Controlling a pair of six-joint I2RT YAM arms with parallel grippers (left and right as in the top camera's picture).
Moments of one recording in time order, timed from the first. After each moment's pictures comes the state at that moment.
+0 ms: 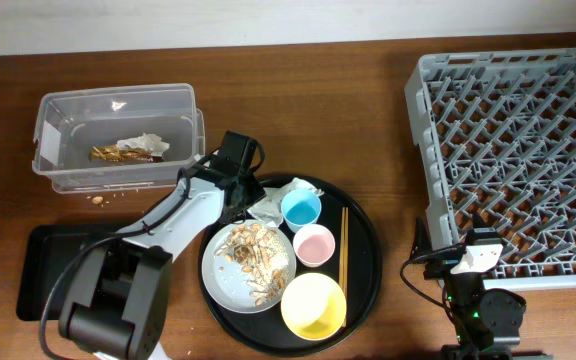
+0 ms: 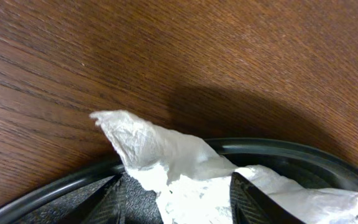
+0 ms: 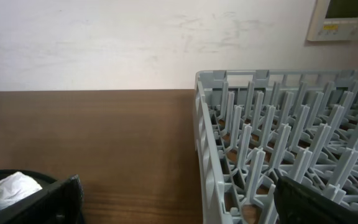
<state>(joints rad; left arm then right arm) -0.38 1.82 1.10 -0.51 -0.04 -0.92 -0.04 0.01 0.01 -0.07 -0.07 0.03</state>
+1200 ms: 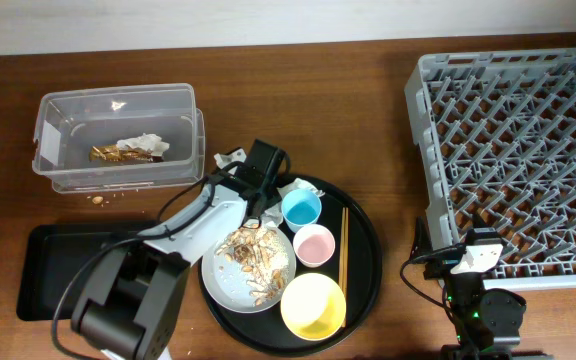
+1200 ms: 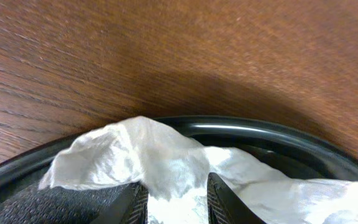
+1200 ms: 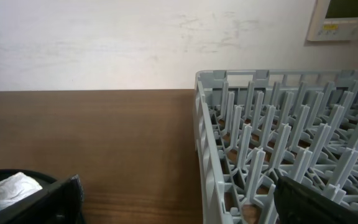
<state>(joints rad) -0.51 1.84 1.10 -0.47 -0.19 -0.93 -0.04 0.01 0.01 -0.07 -0.07 0.03</state>
